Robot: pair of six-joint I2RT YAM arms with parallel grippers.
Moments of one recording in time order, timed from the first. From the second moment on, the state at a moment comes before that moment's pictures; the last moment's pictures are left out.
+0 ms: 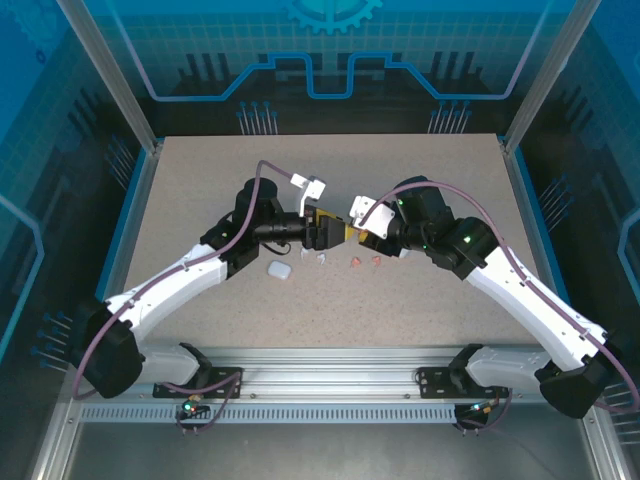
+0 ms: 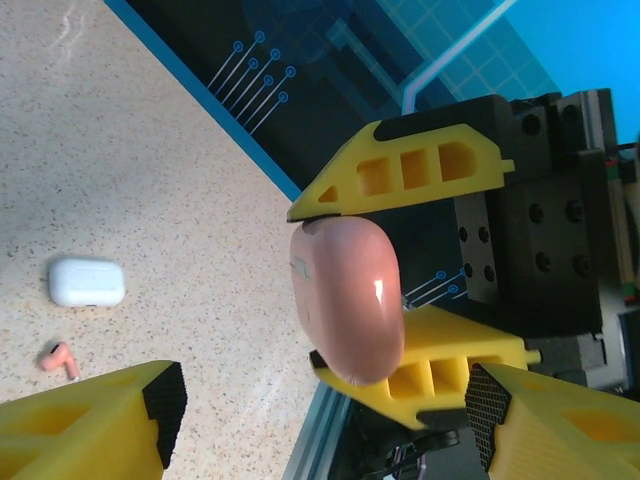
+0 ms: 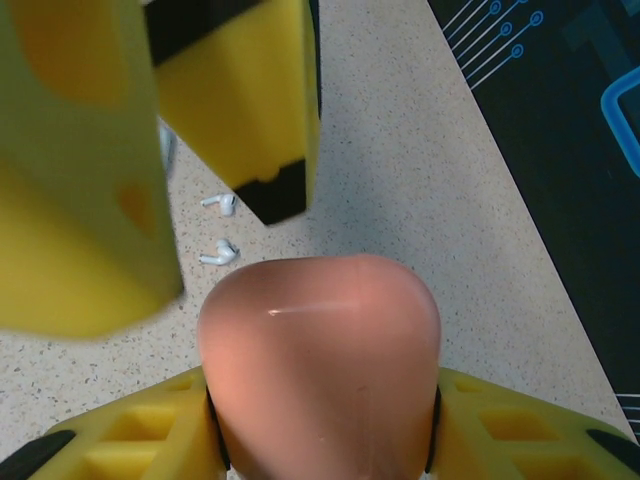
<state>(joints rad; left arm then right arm) -0.59 1.33 1.00 0.06 0.70 -0.59 0.68 1.17 1.26 -0.78 -0.01 -0.62</state>
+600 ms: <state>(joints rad) -0.62 1.41 1.05 0.08 0.70 -0.61 0.70 1.22 1.27 -0.76 0.00 -0.62</state>
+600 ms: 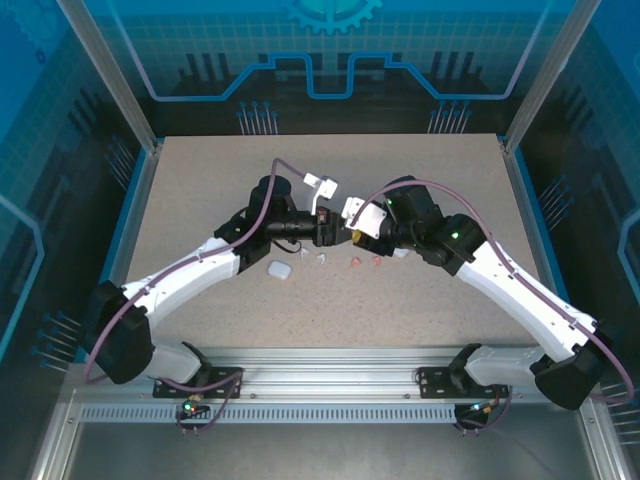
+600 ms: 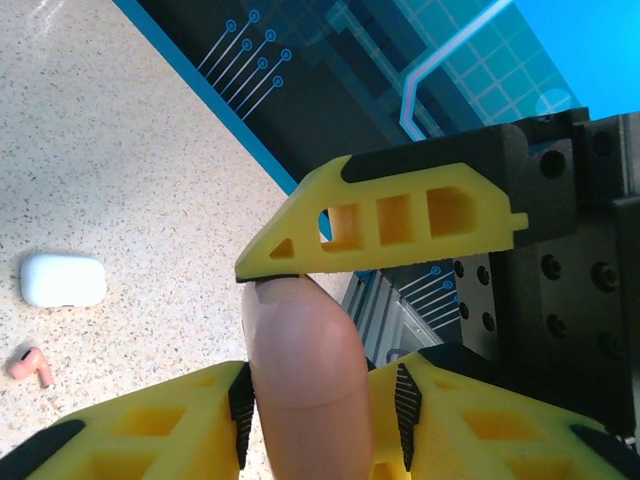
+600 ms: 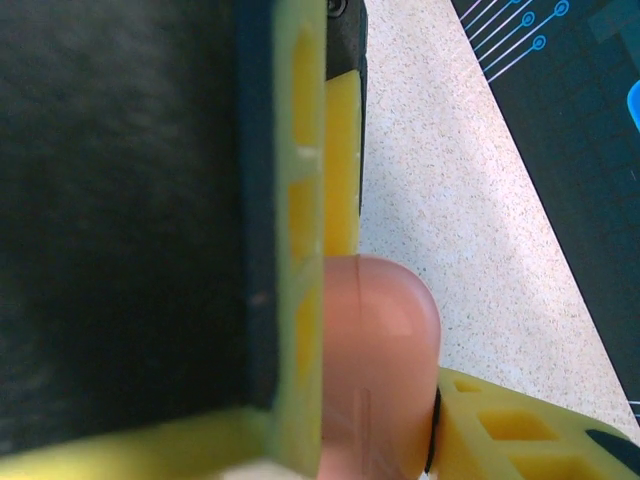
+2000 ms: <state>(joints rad) -0.62 1.13 0.62 0.67 0.56 -0.22 0.57 0.86 0.97 -0.43 -0.43 -0.44</state>
